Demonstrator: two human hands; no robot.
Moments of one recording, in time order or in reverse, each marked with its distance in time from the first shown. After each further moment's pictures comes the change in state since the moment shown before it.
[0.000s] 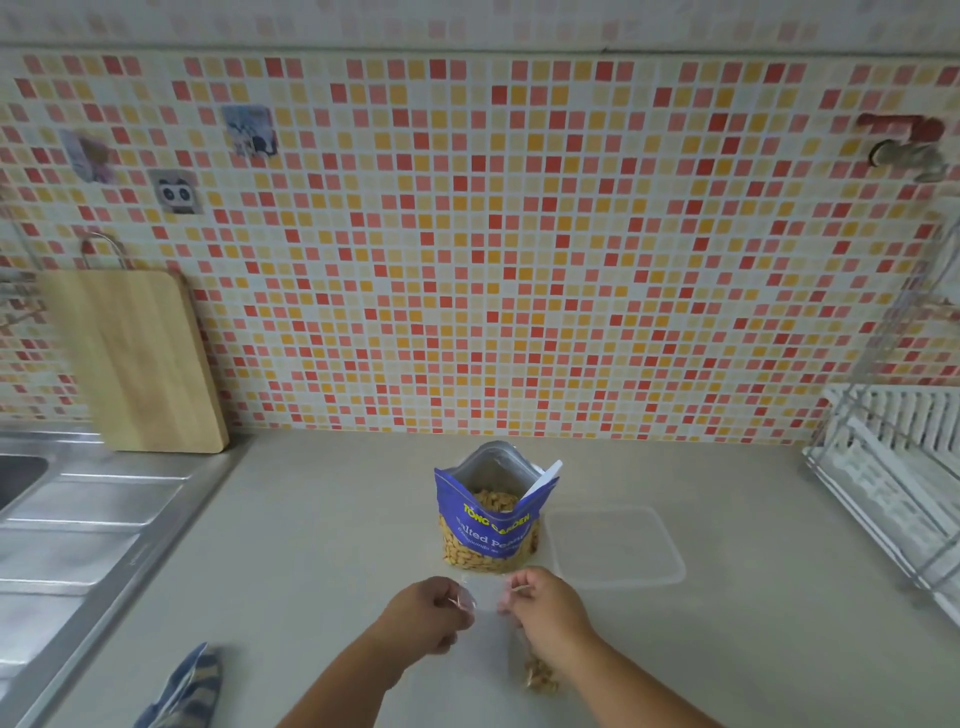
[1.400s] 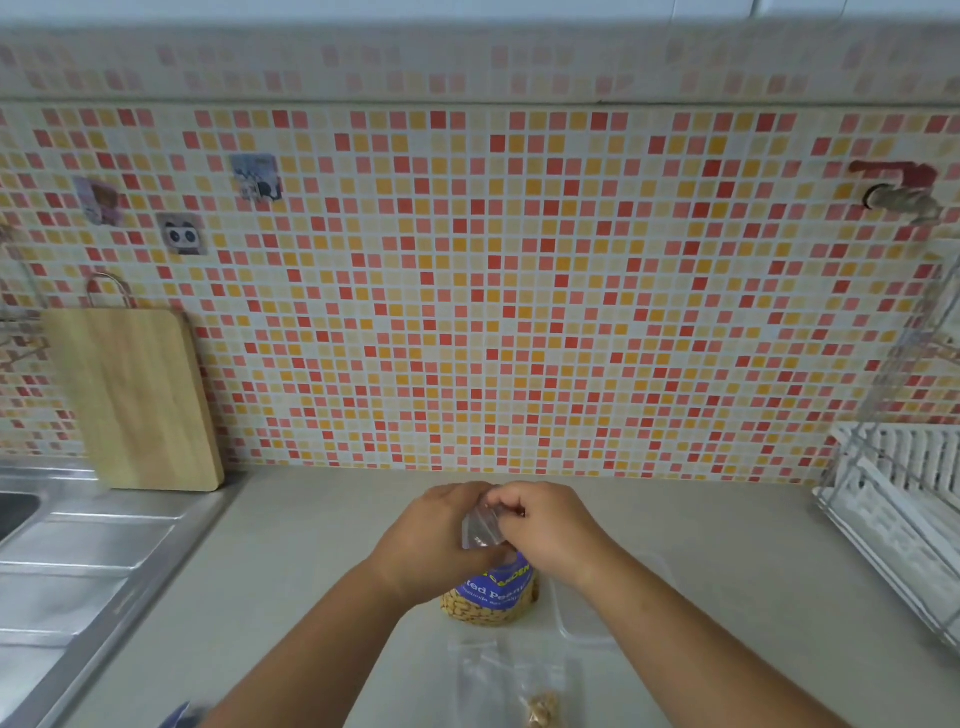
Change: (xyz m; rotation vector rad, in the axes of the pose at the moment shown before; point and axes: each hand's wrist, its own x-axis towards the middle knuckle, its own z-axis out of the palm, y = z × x) left_hand -0.009 0.126 -0.019 0.724 0.243 0.732; right_hand -0.012 -0.145 -0.074 -0.265 -0.066 -0.427
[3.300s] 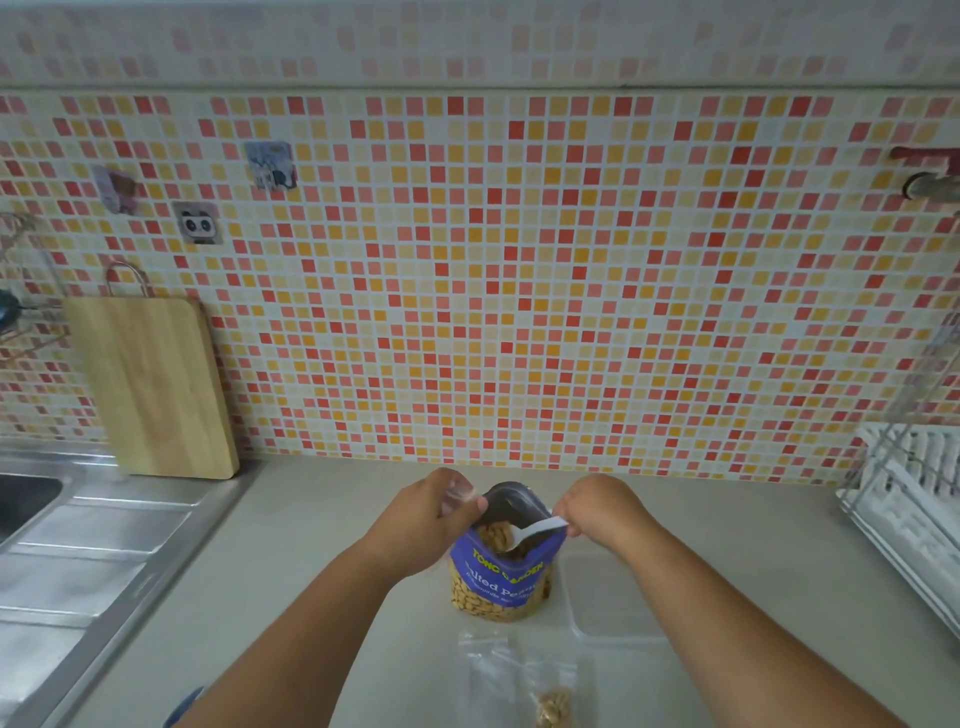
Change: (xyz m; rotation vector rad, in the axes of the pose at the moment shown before) left_hand 0.010 -0.033 -0.004 -0.108 -0.018 -0.297; right_hand 0.076 0.053 -0.012 -0.809 -0.372 0.458
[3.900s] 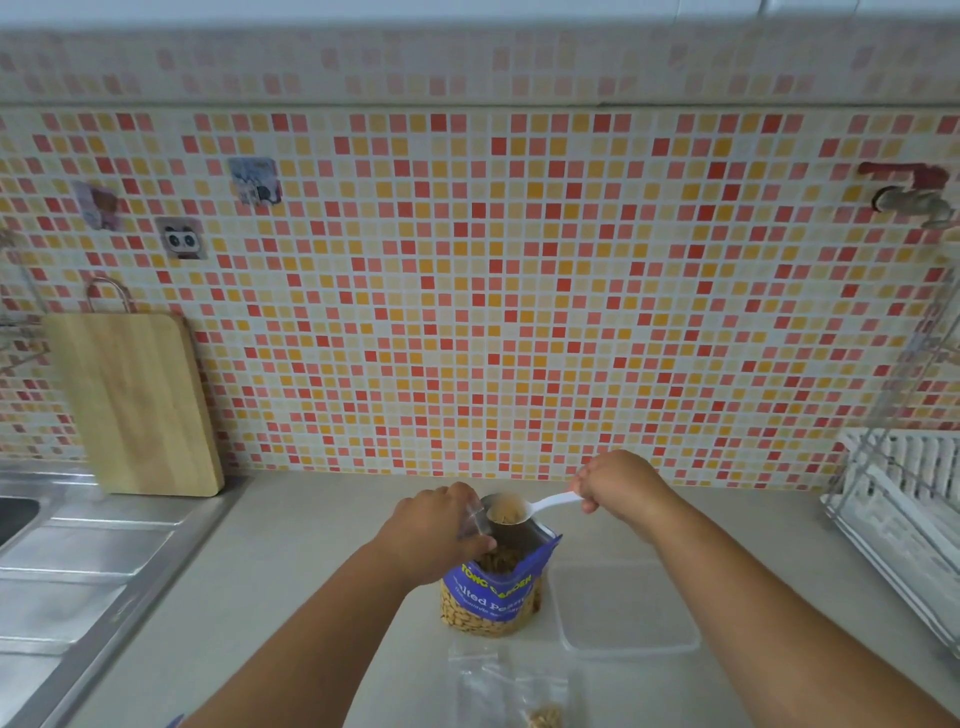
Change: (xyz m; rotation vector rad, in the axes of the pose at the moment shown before) left_hand 0.013 0.021 0.009 0.469 -0.097 0.107; right_hand -0.005 0.029 -0.038 -0.049 0.070 -0.016
